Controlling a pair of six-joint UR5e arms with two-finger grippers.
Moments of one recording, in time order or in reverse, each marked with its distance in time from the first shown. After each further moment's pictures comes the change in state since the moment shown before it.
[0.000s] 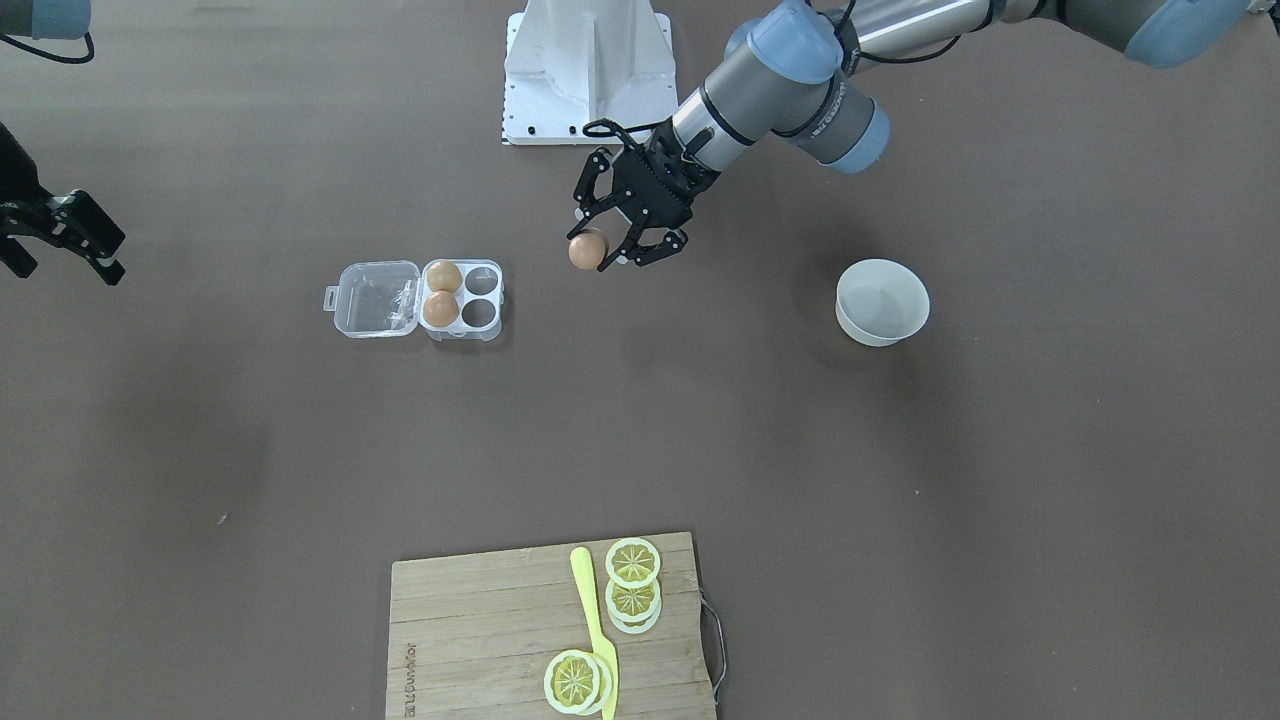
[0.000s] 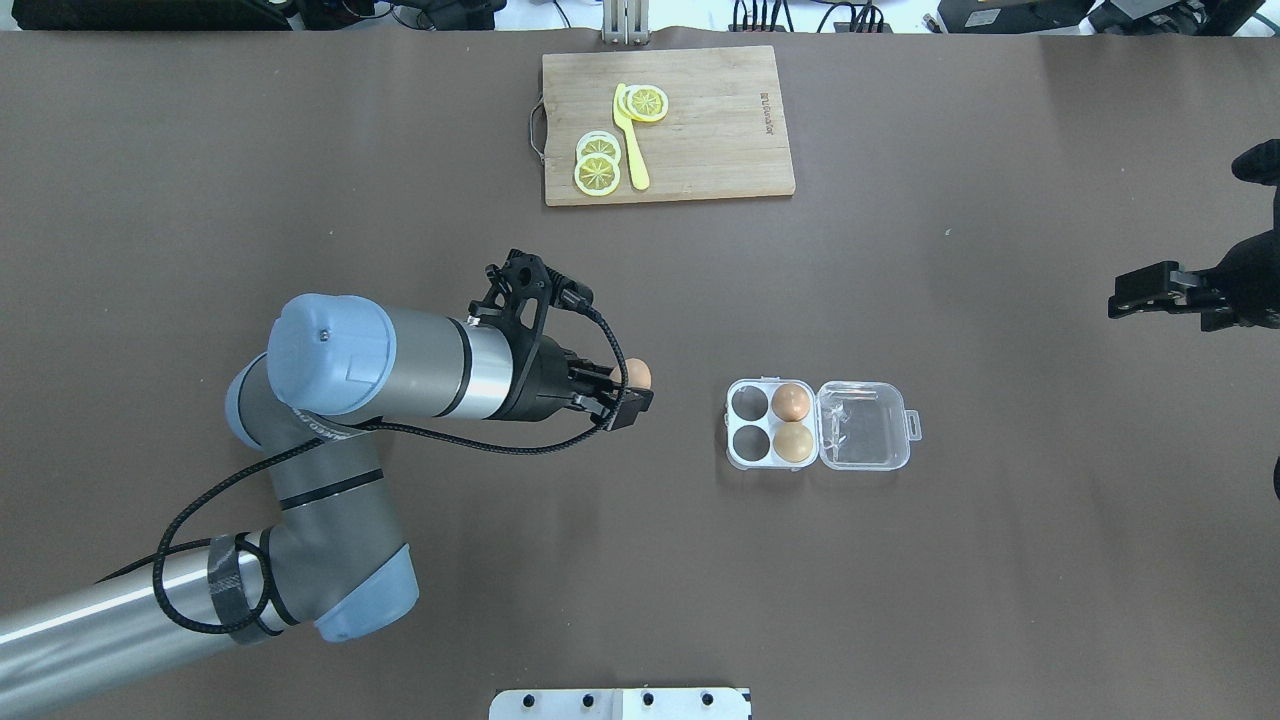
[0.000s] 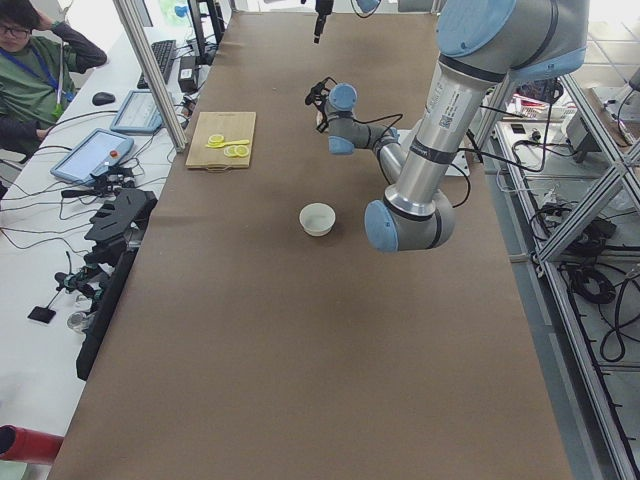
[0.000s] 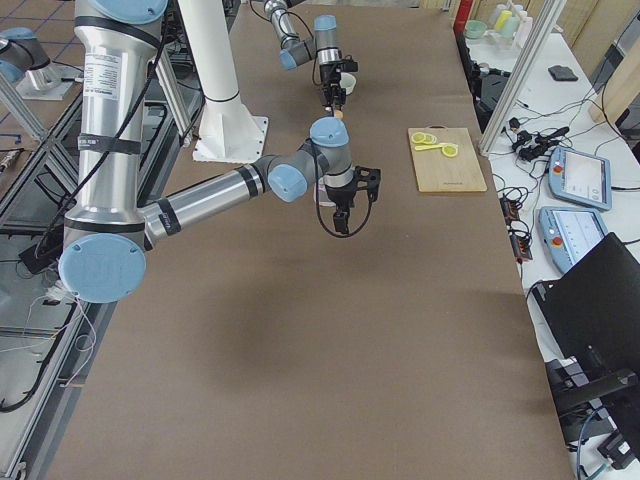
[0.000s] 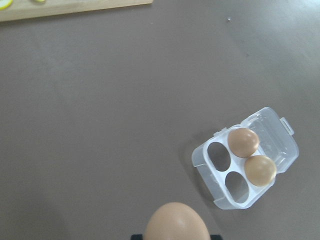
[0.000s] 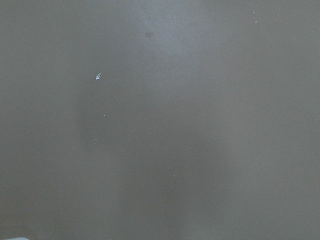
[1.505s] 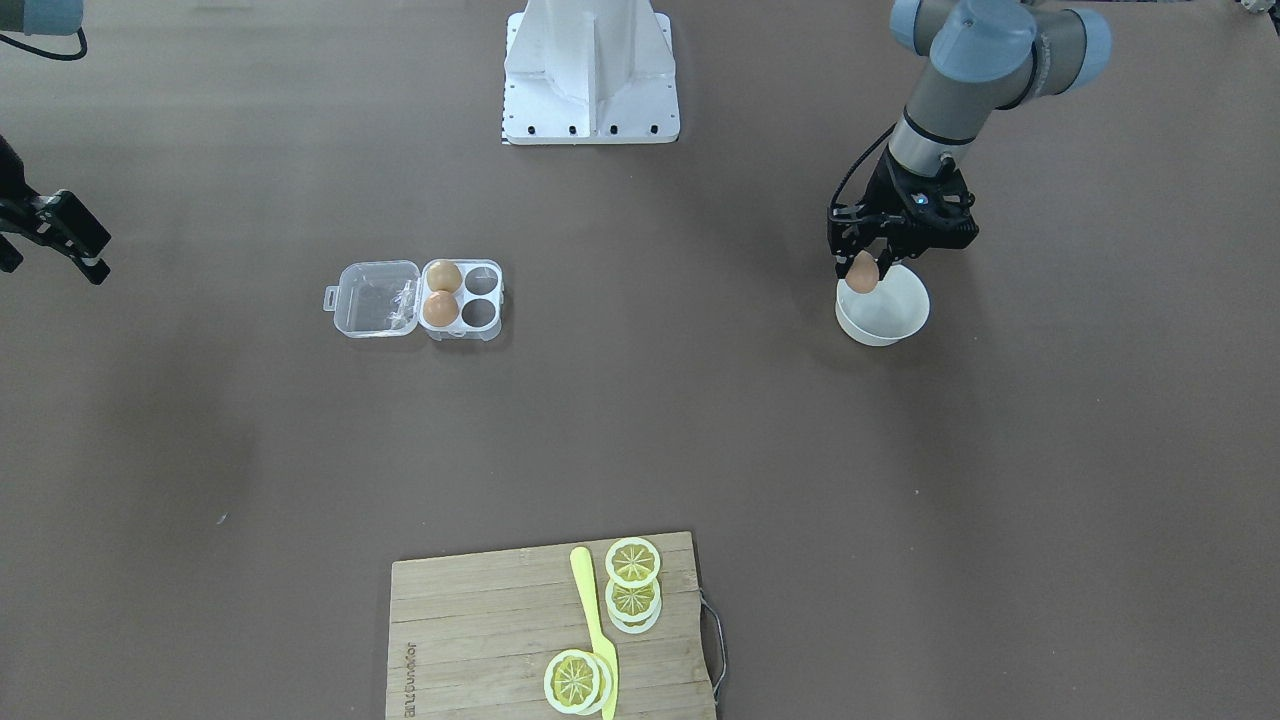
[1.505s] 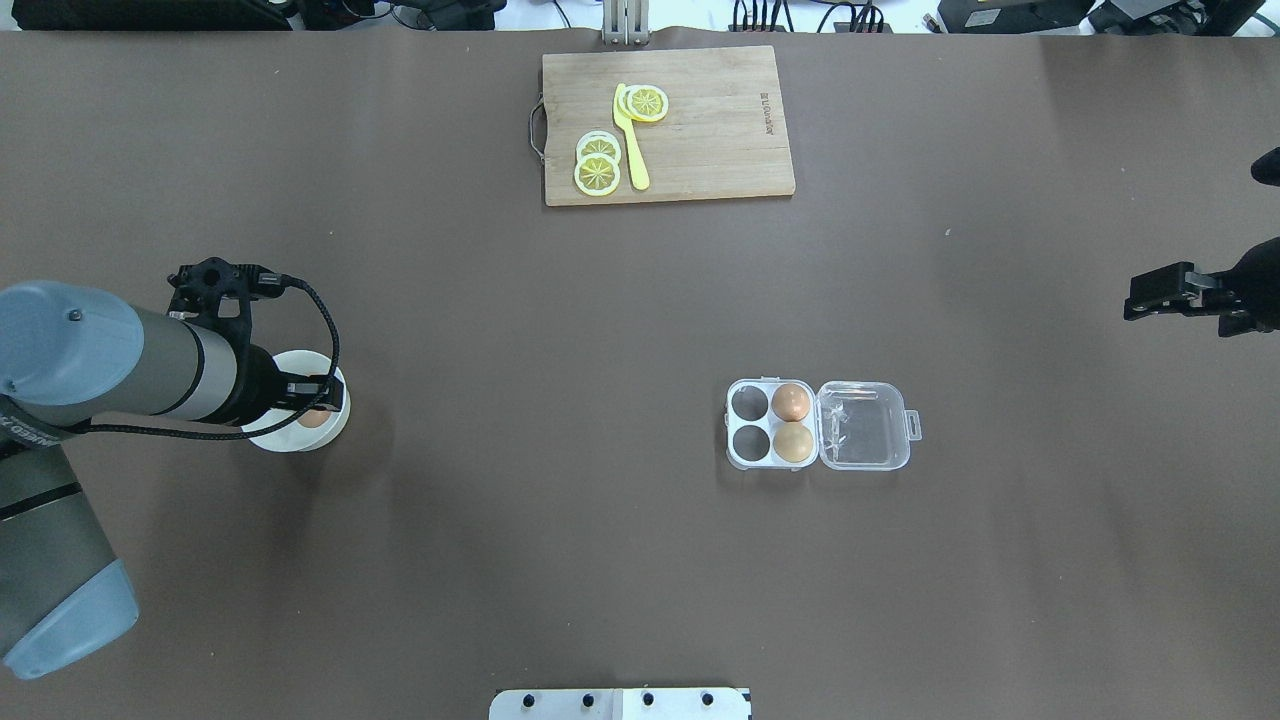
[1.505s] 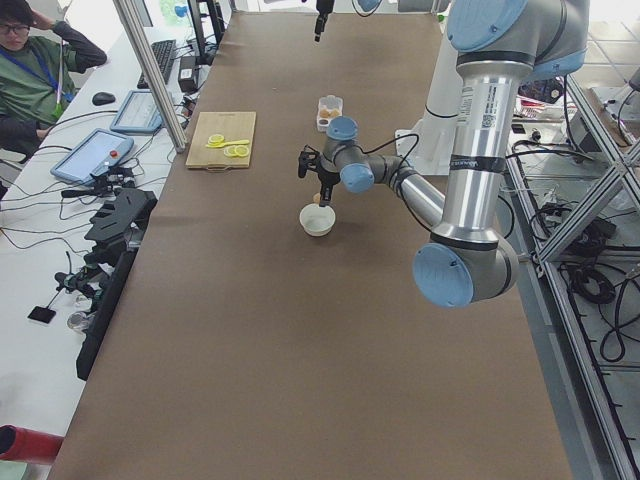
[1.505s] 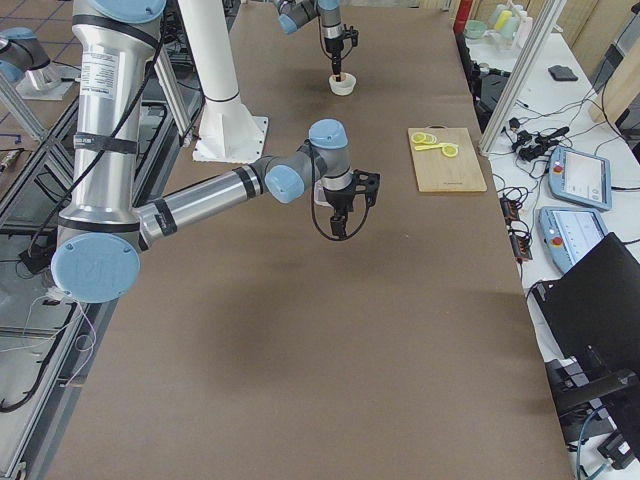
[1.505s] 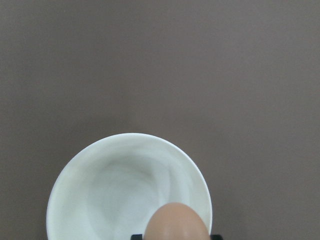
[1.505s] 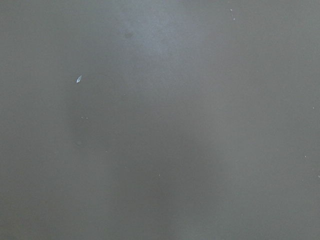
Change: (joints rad) left arm -0.143 0.455 -0.367 0.544 0.000 -0.312; right arm 0.010 -0.019 0.007 -0.019 -0.009 0.020
